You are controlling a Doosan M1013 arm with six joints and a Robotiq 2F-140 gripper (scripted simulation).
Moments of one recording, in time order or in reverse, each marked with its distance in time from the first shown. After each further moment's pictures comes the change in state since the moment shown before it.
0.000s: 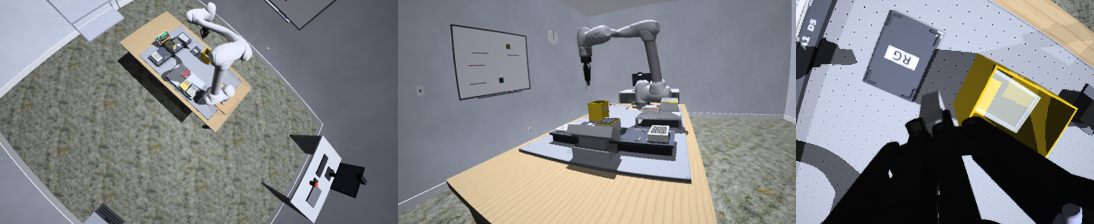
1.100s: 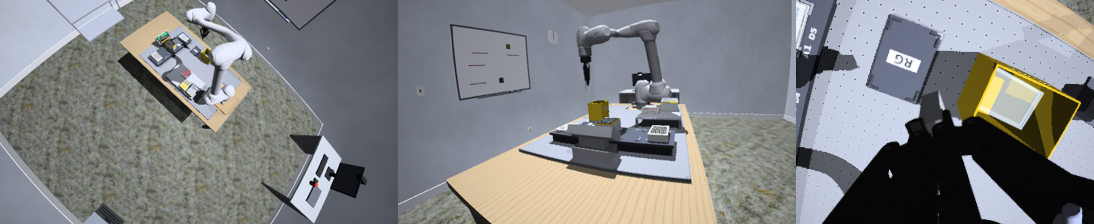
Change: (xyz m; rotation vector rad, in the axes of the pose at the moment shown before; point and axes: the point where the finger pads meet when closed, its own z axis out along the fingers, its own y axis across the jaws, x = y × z) arm 0.003 -0.001 -0.002 0.001 0.002 0.057
